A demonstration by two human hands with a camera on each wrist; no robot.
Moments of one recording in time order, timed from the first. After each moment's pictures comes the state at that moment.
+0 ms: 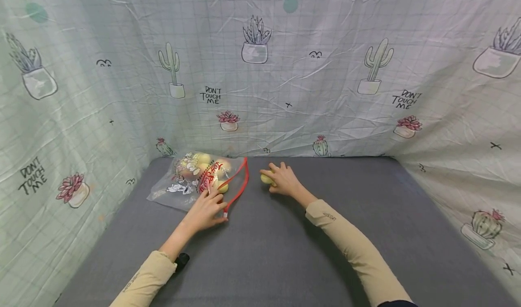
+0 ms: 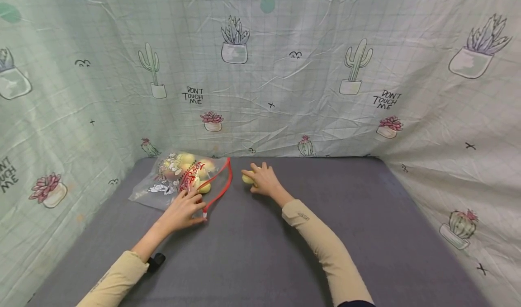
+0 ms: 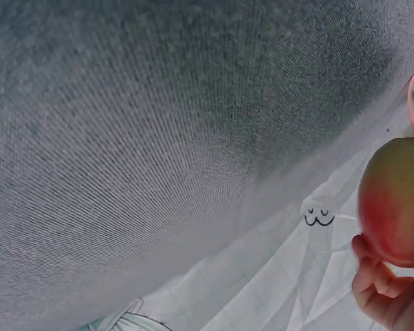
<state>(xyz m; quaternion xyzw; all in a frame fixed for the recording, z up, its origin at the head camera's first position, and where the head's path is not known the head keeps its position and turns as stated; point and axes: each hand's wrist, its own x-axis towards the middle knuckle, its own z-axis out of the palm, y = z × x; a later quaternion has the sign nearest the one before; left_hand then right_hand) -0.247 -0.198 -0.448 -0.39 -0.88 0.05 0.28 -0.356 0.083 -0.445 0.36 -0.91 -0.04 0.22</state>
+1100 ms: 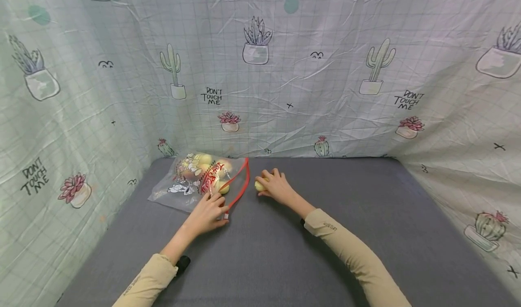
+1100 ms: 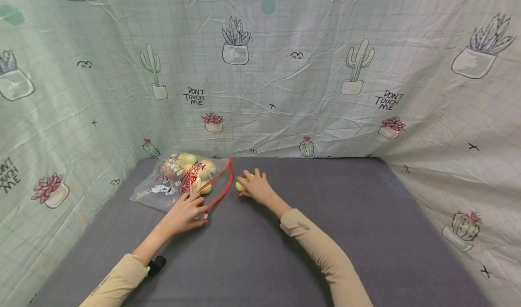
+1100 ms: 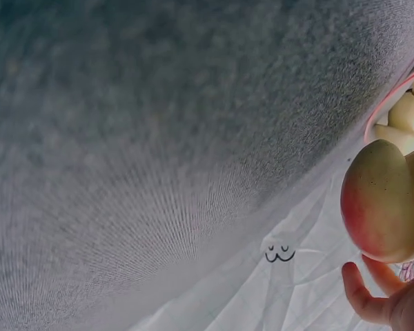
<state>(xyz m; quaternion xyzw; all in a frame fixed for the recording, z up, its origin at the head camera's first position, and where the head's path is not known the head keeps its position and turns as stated) -0.242 -0.194 -0.450 -0.39 -0.88 0.06 0.27 -0.335 0.062 -0.454 0.39 -0.89 0.01 0.23</state>
